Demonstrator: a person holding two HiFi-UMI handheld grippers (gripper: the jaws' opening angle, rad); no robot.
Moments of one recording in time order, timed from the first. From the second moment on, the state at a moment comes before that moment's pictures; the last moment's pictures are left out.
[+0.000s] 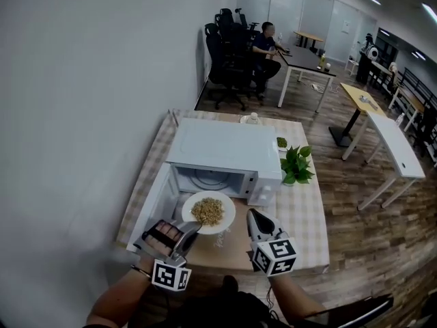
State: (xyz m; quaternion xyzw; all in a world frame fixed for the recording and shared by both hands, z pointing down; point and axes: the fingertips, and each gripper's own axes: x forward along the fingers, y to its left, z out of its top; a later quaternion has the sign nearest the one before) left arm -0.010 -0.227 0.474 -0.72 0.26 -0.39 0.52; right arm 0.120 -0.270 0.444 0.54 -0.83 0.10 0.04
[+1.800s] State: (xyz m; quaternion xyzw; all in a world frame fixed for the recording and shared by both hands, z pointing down) left arm 0.032 -0.420 0.680 -0.67 0.28 -0.52 0.44; right arm 0.166 -0.366 0.580 0.43 -0.88 0.17 0.13
